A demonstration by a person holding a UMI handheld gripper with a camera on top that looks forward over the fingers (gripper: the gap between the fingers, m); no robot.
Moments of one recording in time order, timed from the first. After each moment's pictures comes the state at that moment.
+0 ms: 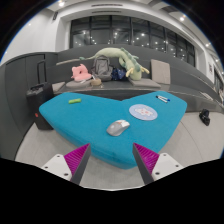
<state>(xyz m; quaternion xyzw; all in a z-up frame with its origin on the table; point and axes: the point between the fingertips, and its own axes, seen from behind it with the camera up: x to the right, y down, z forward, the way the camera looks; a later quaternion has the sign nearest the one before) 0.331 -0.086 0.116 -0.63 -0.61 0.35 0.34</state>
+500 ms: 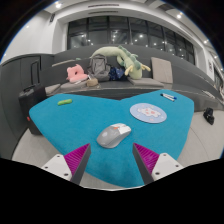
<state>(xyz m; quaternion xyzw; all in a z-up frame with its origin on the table) 0.209 -0.061 0.032 -0.63 -0.59 0.37 0.34</state>
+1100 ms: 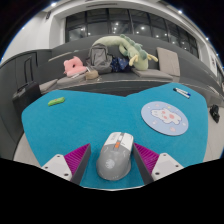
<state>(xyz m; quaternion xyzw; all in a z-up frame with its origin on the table) 0.081 -0.071 -0.014 -0.64 -0.61 0.36 0.30</state>
